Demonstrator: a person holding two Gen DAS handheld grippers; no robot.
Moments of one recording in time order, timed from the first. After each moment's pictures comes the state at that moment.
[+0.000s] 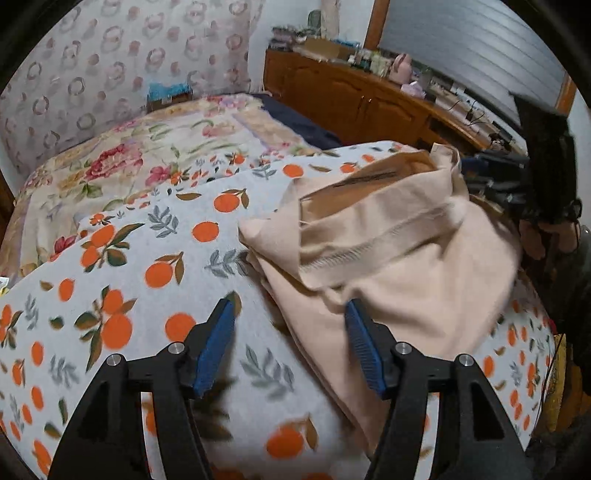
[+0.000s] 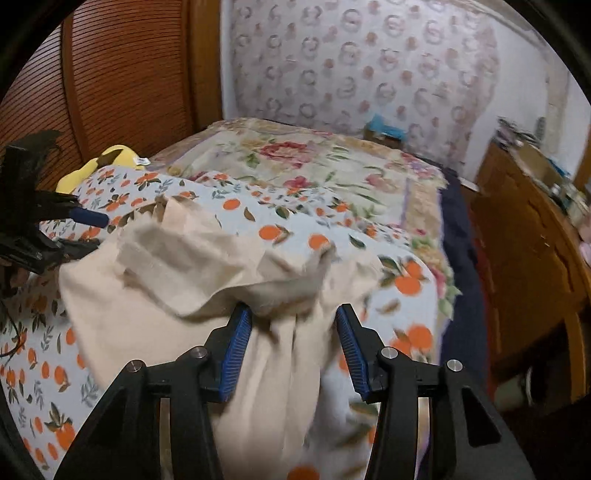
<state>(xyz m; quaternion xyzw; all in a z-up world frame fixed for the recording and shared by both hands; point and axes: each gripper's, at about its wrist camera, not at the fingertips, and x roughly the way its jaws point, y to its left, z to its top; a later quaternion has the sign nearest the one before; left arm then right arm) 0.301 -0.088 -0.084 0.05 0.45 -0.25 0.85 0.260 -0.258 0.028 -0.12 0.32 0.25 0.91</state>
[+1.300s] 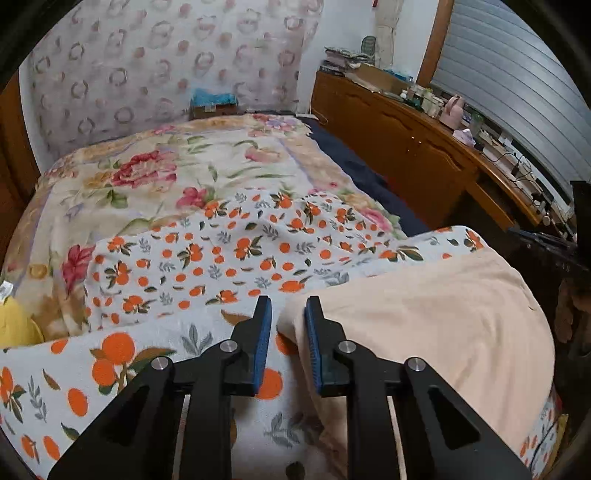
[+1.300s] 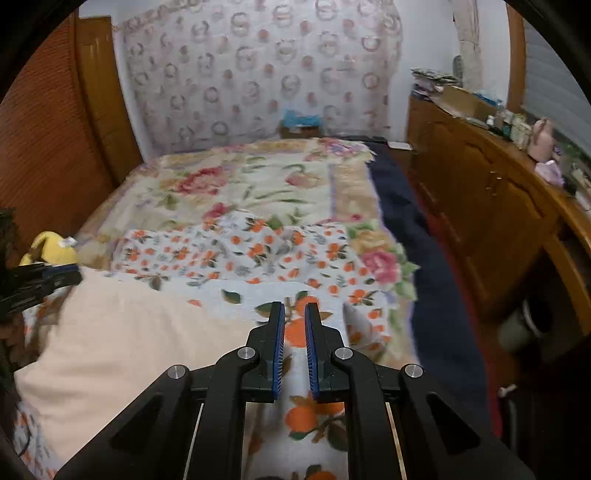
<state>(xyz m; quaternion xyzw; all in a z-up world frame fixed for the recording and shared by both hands) 0.392 -0.085 -0.076 -0.01 0.43 -0.18 0.88 0.331 -0.319 0.036 0.00 0.34 0.11 0.93</state>
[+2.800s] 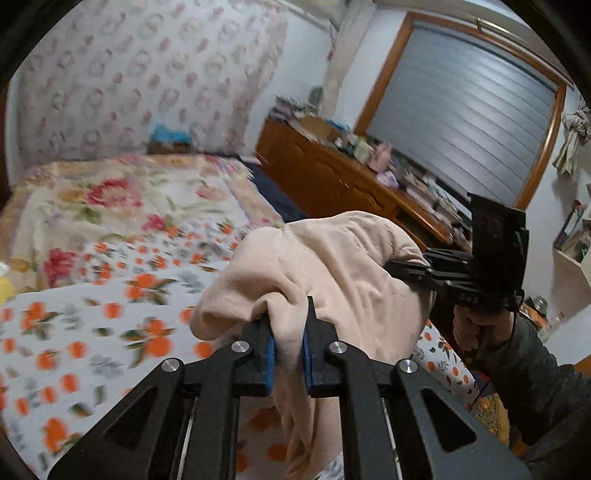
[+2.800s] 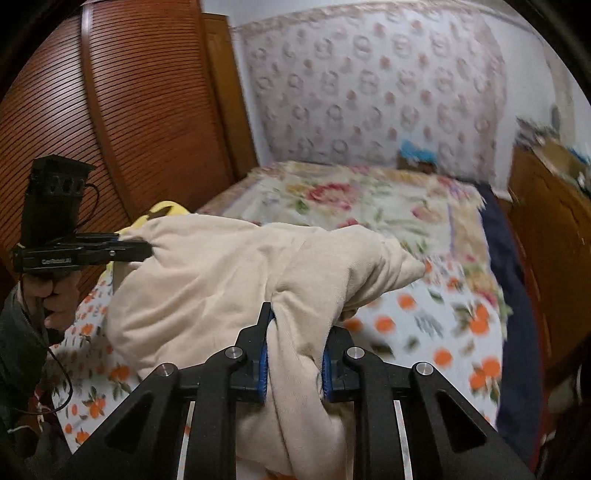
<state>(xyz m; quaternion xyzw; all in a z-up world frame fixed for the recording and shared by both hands) 0.242 -0.001 0.012 -0.09 0.33 -0.29 0.89 0.260 -0.260 0.071 -0.05 0.26 0.31 0.91</state>
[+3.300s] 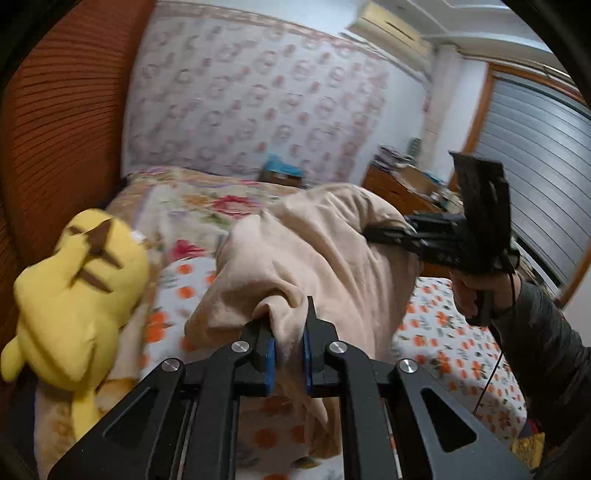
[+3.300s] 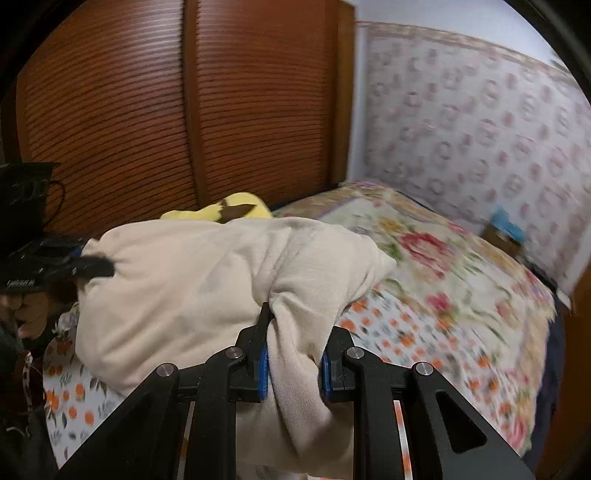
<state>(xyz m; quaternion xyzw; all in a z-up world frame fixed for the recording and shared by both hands) 0.163 0.159 -0.008 -0.13 0.29 -0.09 0.94 0.356 -0.044 0.085 -0.20 0.23 0.44 0.84</state>
